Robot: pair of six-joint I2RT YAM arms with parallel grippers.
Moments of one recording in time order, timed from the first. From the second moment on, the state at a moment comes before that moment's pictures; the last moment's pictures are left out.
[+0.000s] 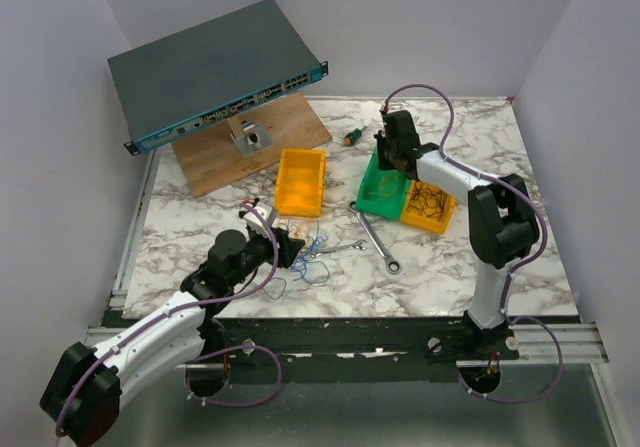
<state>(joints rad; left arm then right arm) -0.63 0.74 0.22 0.30 0.11 -0.29 0.41 1.94 1.38 -0.18 0.16 0.17</state>
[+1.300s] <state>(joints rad) -0.63 0.73 0.22 0.28 0.08 -0.32 0.41 1.52 1.05 -0.03 0.13 0.50</state>
